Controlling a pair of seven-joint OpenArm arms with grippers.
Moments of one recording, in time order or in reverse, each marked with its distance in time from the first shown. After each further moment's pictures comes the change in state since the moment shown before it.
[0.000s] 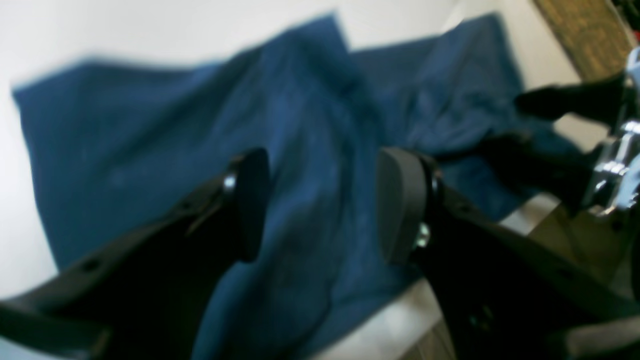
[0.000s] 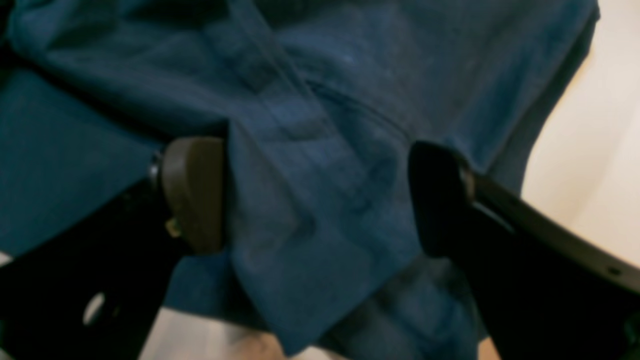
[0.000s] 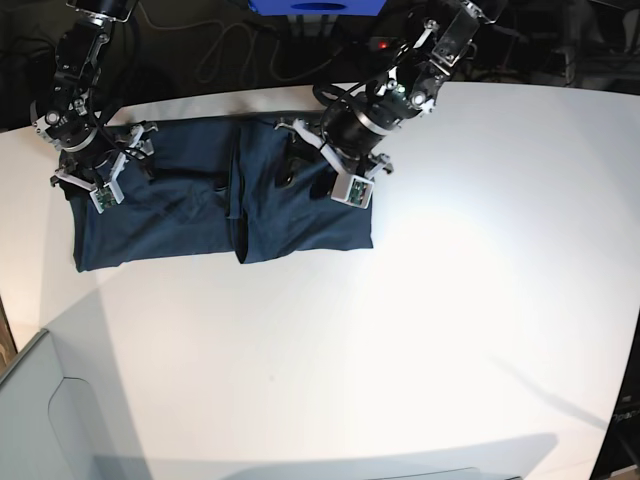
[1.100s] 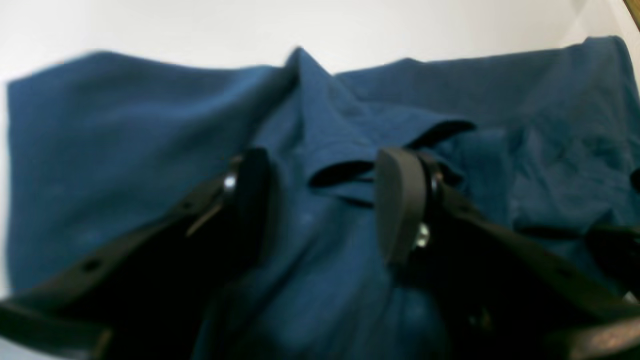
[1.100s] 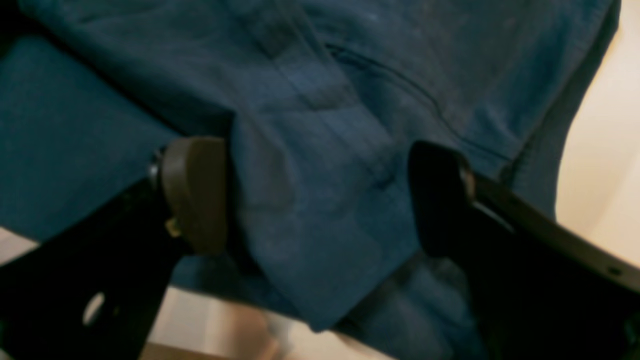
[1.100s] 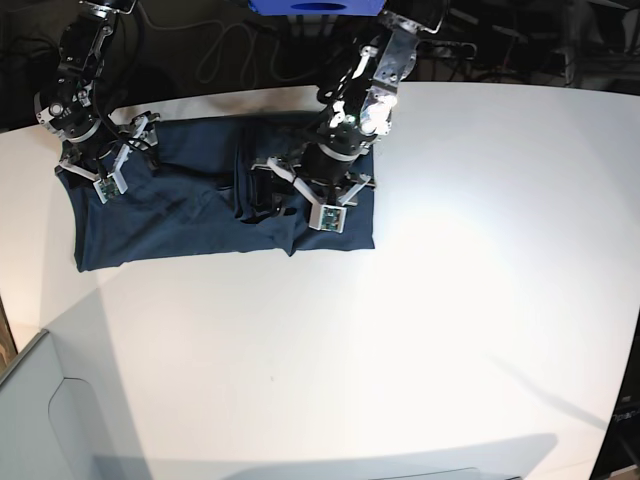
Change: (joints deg) left arm -4.9 18.2 -8.6 -16.1 17.0 0.0 -0.2; right arm -1.9 -0.9 0.1 0.0 0.2 0.0 0.4
